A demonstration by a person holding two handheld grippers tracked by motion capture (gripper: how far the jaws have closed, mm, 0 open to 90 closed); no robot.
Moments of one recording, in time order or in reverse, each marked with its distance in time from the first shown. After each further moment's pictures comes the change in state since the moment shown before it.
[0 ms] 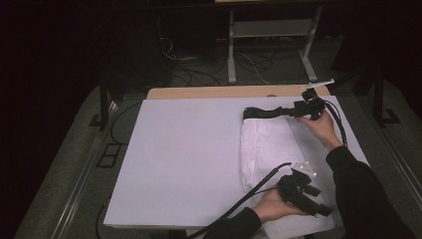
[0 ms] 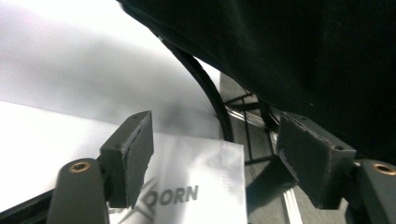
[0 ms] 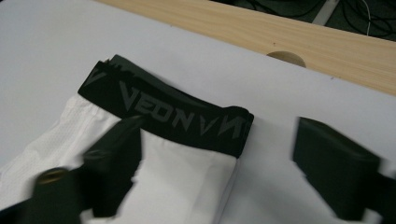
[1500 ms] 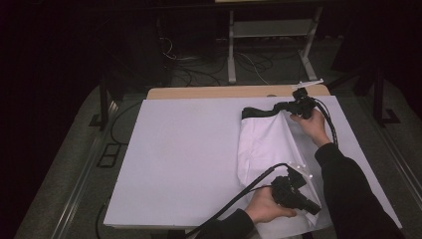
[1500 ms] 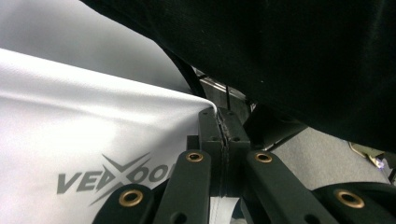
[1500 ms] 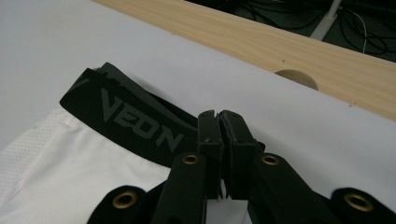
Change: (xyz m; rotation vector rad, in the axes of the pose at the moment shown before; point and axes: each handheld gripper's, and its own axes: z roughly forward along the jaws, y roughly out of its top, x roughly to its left) left arm -0.006 0.000 -0.012 0.153 -0.081 -0.035; right arm 0.005 0.007 0.028 -0.023 -0.013 -0.056
